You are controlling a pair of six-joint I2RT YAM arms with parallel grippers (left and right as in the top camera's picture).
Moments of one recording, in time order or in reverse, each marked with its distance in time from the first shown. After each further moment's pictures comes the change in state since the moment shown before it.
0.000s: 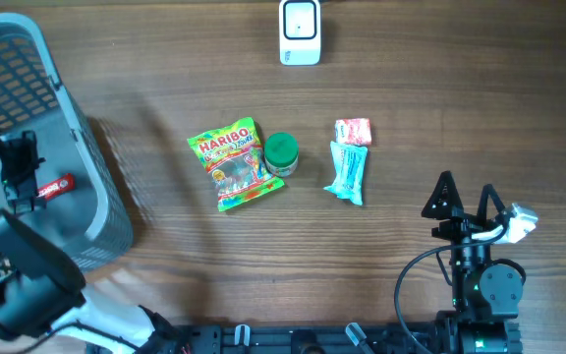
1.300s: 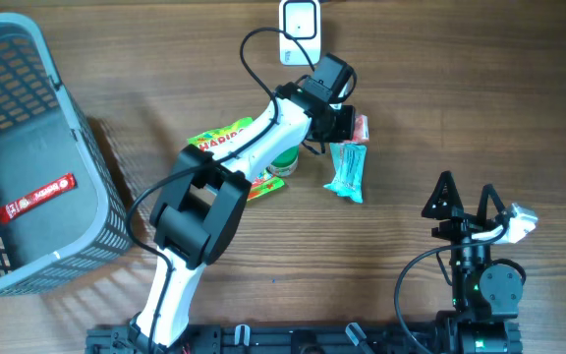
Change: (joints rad) left arm -1.298 0.394 0.316 0.321 0.285 0.616; right arm 0.000 0.000 0.000 0.000 0.000 0.000
